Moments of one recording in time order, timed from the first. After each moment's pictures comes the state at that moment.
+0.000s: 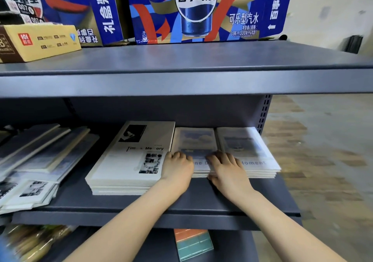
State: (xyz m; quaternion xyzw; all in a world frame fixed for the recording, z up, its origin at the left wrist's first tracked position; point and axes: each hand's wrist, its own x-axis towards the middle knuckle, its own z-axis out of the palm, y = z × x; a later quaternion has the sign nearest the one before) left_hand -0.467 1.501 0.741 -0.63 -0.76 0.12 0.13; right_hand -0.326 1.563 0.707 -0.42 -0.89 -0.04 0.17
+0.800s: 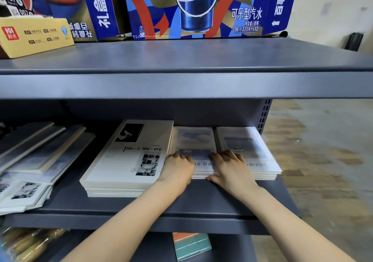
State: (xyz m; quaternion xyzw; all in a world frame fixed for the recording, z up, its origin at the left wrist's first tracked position) left_hand -0.472 1.510 0.741 -0.66 -0.73 0.14 0.13; right_hand -0.321 1.585 0.715 -0.38 -0.91 -0.06 0.16
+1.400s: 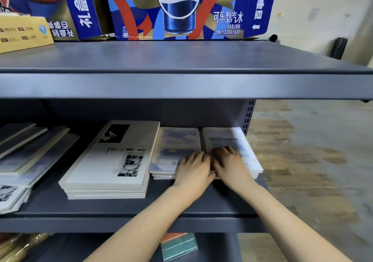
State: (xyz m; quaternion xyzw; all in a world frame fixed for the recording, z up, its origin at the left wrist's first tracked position) left_hand -0.404 1.534 0.725 -0.69 -0.71 -0.14 0.07; right_hand -0.287 1.601 0.723 -0.46 -0.84 0.16 0.23
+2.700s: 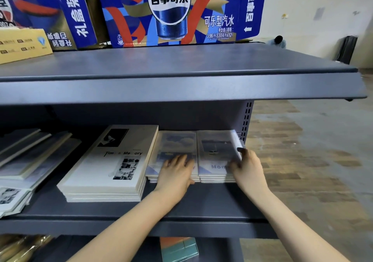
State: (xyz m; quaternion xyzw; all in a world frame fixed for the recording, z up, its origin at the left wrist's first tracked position) left_hand -0.429 1.525 0.724 -0.68 -0.73 -0.02 0.09; right_hand -0.247 1.614 0.719 -0.54 -0.74 0.20 0.34
